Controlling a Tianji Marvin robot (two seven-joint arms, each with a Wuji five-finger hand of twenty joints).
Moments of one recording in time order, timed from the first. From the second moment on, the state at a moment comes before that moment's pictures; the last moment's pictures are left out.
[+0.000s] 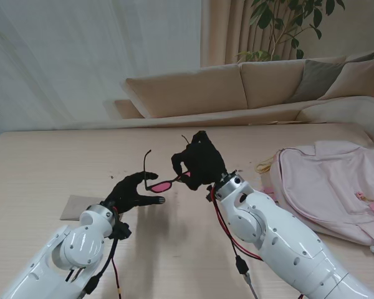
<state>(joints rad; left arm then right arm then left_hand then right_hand) 1.60 -1.12 -1.20 -1.71 0.39 0.12 -0.02 -1.22 -1.15 0.84 -1.44 -0.93 -0.24 -0.50 0.73 -0.49 0.04 -0.02 0.35 0.14 0.44 0.35 0.37 0.14 0.32 0.41 0.24 0.22 0.28 0.48 -0.04 0.32 0.39 0.41 0.50 -1.26 1.42 -0.45 1.12 -0.25 1.14 0.36 1.33 0.11 1.02 0.55 0.97 0.07 1.00 0.42 0.07 0.22 1.30 0.45</state>
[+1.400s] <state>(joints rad) 1.62 -1.16 -1.17 -1.73 0.41 0.18 0.14 -1.18 -1.13 0.83 -1.43 -1.04 -0.26 -0.52 0.71 -0.53 0.07 -0.02 0.35 0.17 0.44 0.34 0.35 0.15 0.34 0.42 0.30 0.24 0.32 0.48 -0.01 0.41 0.50 0.40 0.50 -1.24 1.42 -0.45 1.12 -0.25 1.14 0.39 1.33 0.13 1.03 0.57 0.97 0.09 1.02 0.42 0.09 0.22 1.31 0.46</state>
